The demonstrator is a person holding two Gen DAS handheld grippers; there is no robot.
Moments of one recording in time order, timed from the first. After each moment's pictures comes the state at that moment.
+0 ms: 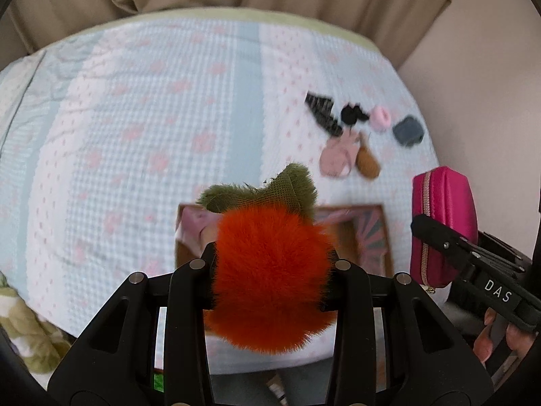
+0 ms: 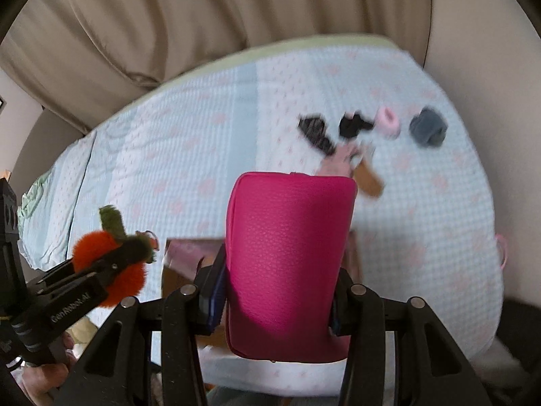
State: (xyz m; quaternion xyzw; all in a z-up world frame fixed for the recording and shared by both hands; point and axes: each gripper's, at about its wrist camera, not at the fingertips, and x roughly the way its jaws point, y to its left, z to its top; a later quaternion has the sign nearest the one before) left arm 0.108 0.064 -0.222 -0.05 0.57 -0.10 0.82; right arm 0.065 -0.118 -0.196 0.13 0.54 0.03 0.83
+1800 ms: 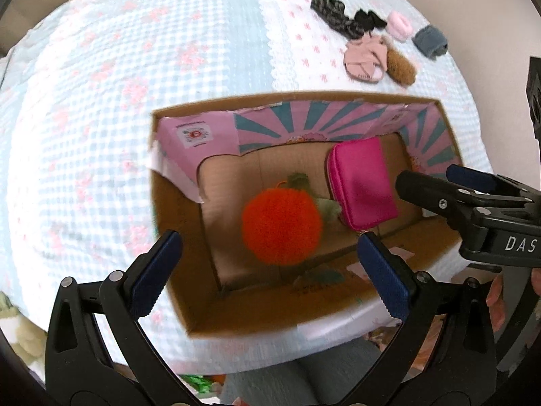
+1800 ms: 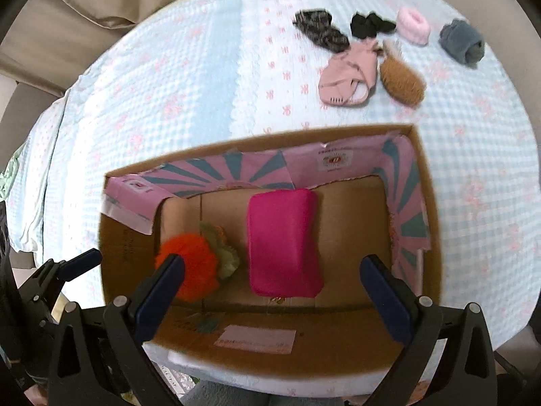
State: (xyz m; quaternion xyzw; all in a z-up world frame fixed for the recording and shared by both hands) left arm 0.079 0.070 -0.355 0.02 0.63 -0.14 0.76; right arm 0.065 -0.093 -0.336 0.13 0.62 0.03 0.77
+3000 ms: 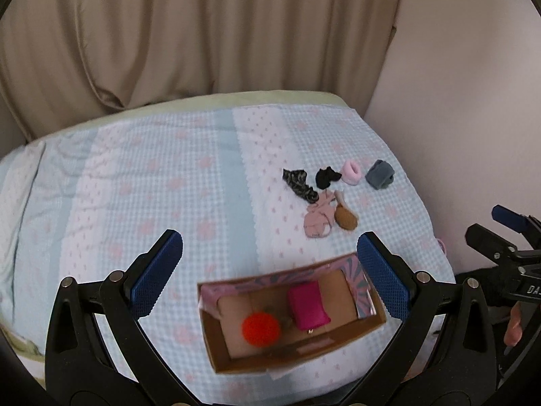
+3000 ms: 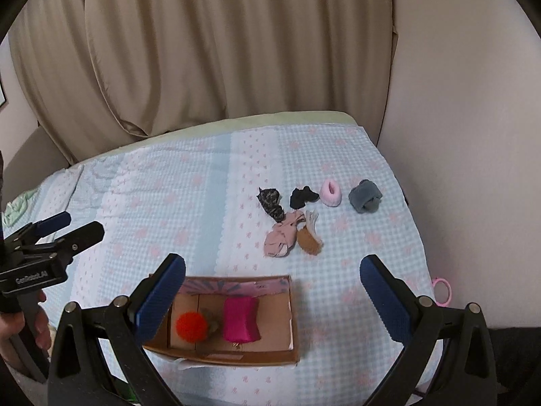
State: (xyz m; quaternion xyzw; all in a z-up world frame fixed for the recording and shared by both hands) left arm 0.099 0.047 -0.108 0.02 0.43 -0.15 0.89; right arm 0.009 -0.161 -0.096 0.07 0.41 -0.04 0.91
